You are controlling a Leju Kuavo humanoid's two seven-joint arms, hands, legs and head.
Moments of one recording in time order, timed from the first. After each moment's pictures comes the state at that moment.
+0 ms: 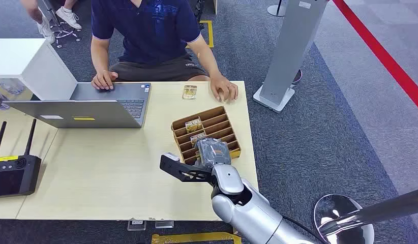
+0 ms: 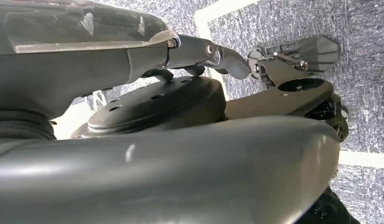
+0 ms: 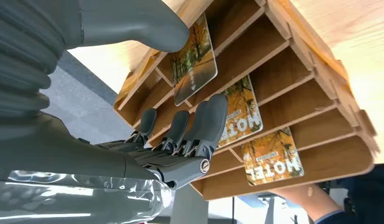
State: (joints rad) left arm -0.11 0.02 -1.15 -0.19 1.28 0.01 0.01; right arm -0.50 0.11 0.90 -1.20 0.95 -0.06 0.32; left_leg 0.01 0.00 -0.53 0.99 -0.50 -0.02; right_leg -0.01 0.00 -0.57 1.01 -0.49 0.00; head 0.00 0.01
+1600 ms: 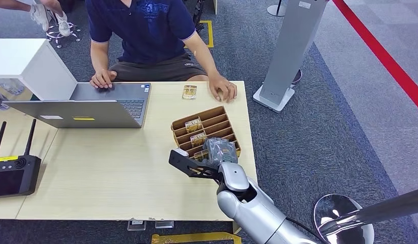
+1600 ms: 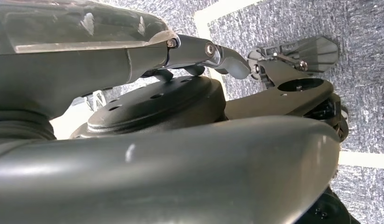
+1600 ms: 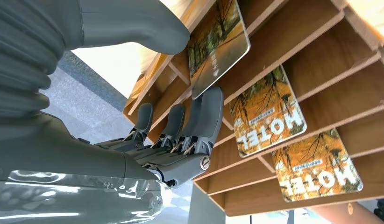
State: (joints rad) left arm -0.11 0.02 -1.15 -0.19 1.27 0.02 0.00; right arm -0.49 0.11 0.83 -1.16 0.95 -0.06 0.31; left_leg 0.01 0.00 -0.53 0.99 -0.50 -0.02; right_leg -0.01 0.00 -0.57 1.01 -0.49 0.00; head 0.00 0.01
